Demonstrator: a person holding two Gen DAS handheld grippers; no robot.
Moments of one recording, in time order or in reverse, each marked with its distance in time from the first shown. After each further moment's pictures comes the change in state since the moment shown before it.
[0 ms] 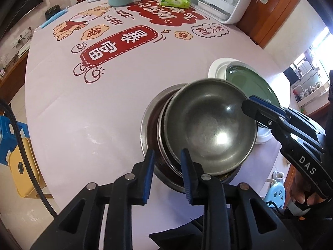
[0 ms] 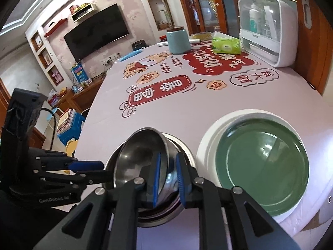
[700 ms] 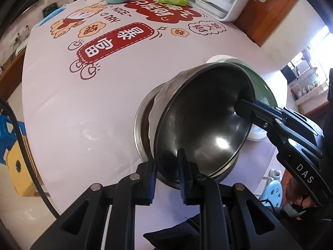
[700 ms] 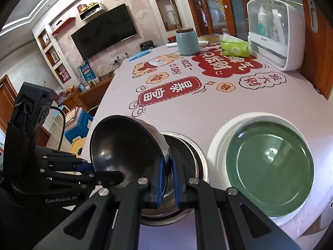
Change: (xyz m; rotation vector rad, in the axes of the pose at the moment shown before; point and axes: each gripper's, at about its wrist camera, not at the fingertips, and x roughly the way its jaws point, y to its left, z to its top) left arm 0.000 -0.008 -0.003 0.011 0.021 -0.015; right arm 0.001 0.006 -0.001 -0.039 -0.003 0.046
